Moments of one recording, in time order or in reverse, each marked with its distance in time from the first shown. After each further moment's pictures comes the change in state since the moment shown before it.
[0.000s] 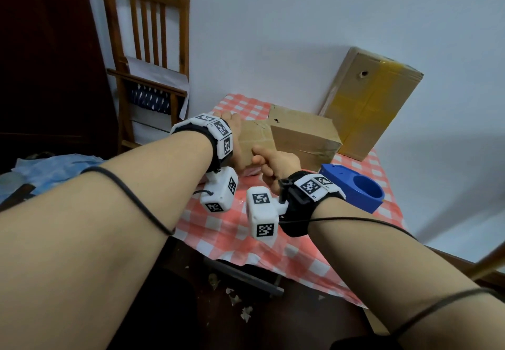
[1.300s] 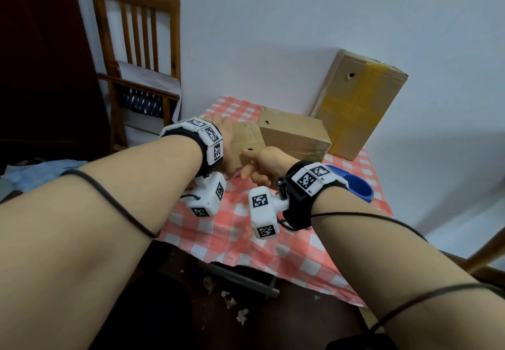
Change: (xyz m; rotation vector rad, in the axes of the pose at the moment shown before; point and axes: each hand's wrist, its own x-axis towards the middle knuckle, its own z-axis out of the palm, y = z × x) left_hand -0.002 0.006 0.002 0.028 -0.001 -0.038; right_hand -0.008 -0.023 -0.004 -0.574 -0.345 0.139
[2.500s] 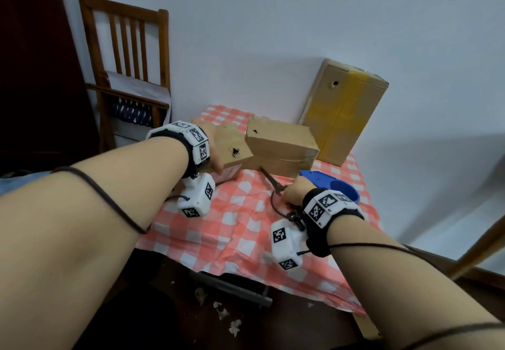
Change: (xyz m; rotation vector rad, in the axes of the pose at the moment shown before) left_hand 0.022 -0.005 -0.012 -0.068 -0.140 -0.043; right_hand -0.009 0.050 -0.064 -0.579 0.463 0.179
